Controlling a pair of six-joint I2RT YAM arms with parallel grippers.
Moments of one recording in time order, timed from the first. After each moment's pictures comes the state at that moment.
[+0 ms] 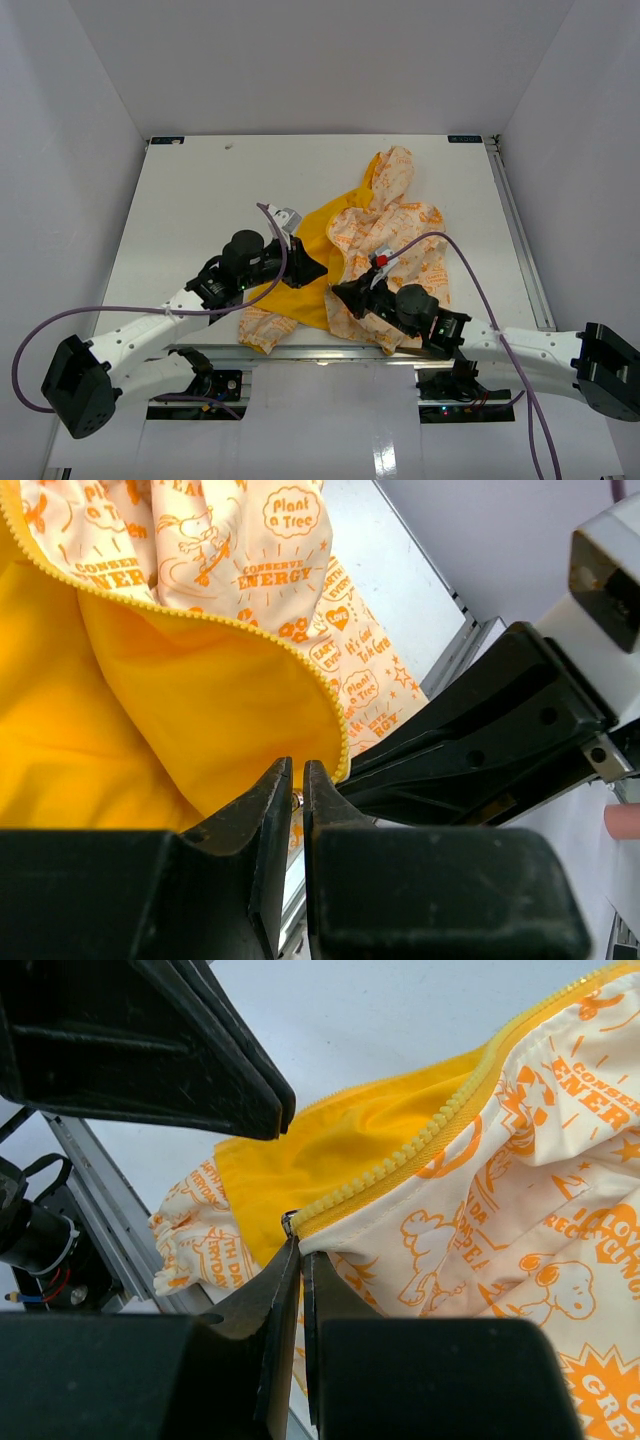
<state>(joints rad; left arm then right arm) -0.75 1.03 0.65 0.10 0.32 -0.52 1.16 0.94 0.32 0.49 0.23 0.38</state>
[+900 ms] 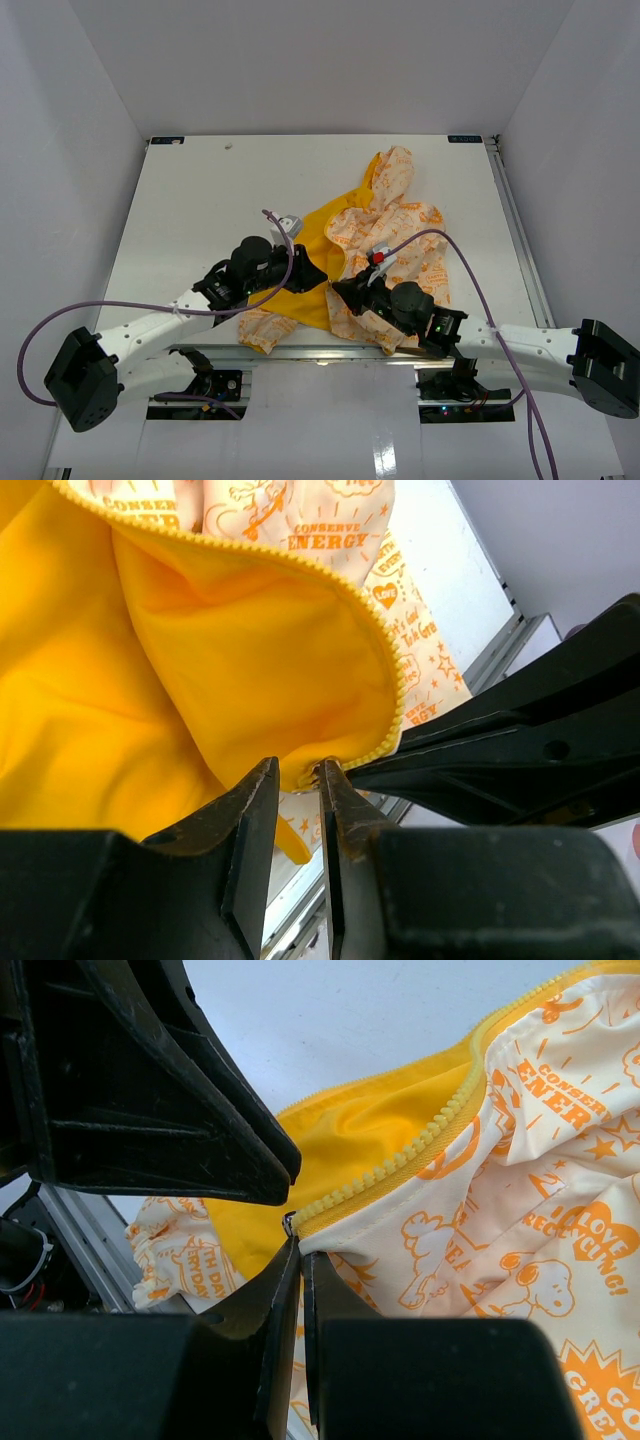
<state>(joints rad) -0.79 1.07 0.60 0.10 0.23 -0.55 1.16 0.97 0.35 0.47 0.28 0.38</state>
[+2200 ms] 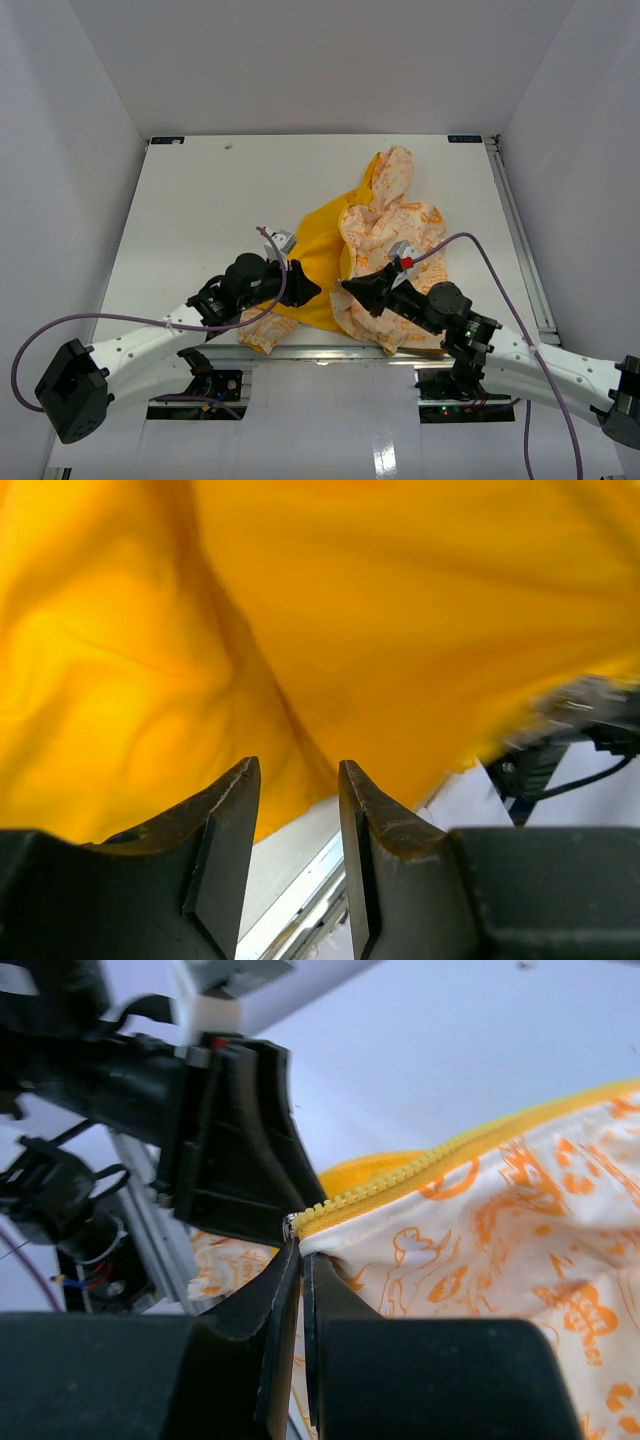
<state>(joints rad) -0.82 0.98 0.49 0.11 0.18 -0.51 1.10 0.72 0.34 0.39 0.10 0.27</state>
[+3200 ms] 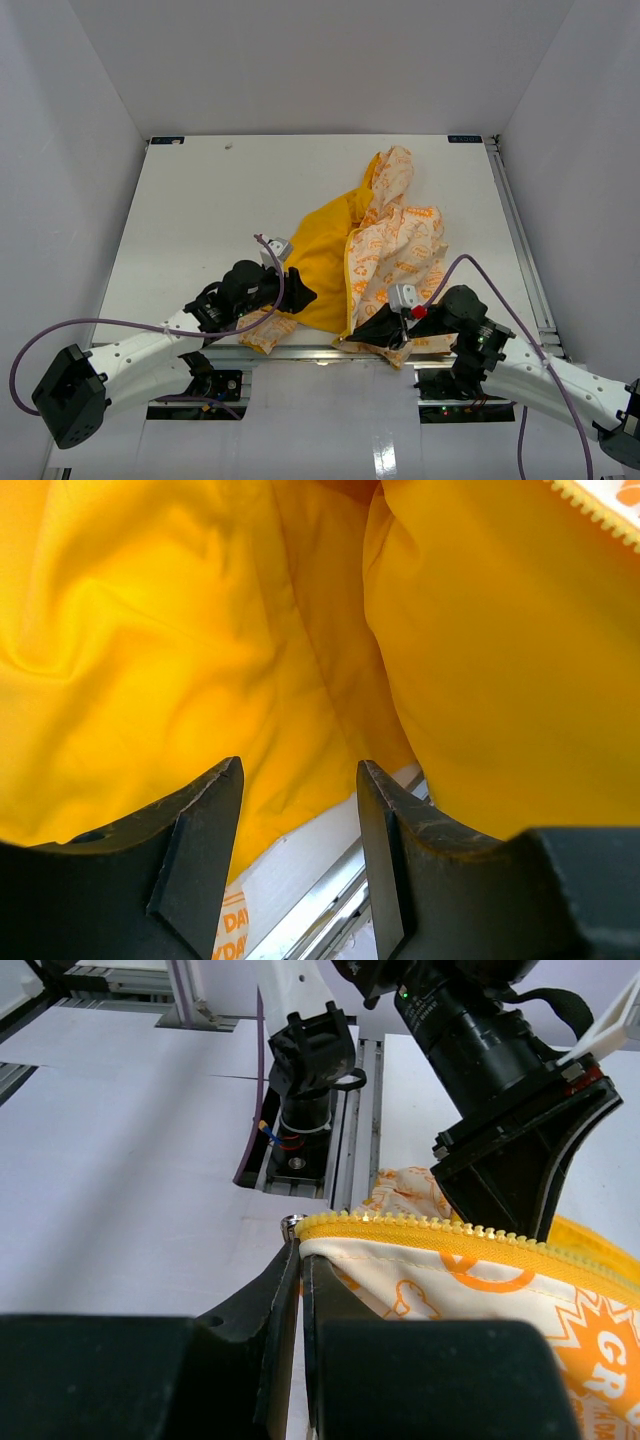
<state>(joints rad) -0.82 0.93 0.40 0.12 0.12 -0.47 1.01 0.52 0.30 0.30 -0.73 0.02</state>
